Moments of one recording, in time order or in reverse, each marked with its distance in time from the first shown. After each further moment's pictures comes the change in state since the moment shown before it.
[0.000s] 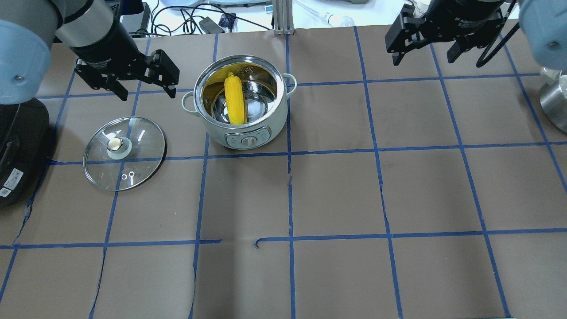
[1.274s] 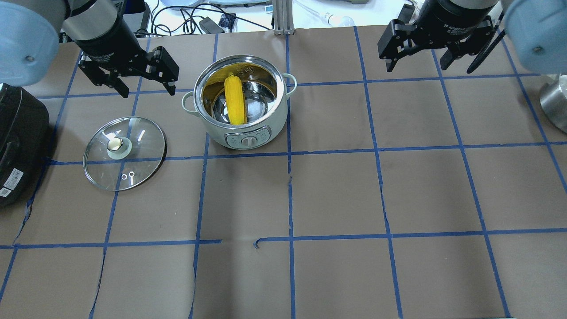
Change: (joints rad) left arm 0.006 -0.051 0.045 -0.027 0.002 0.010; right arm 0.017 0.009 0.009 0.010 -0.013 0.023
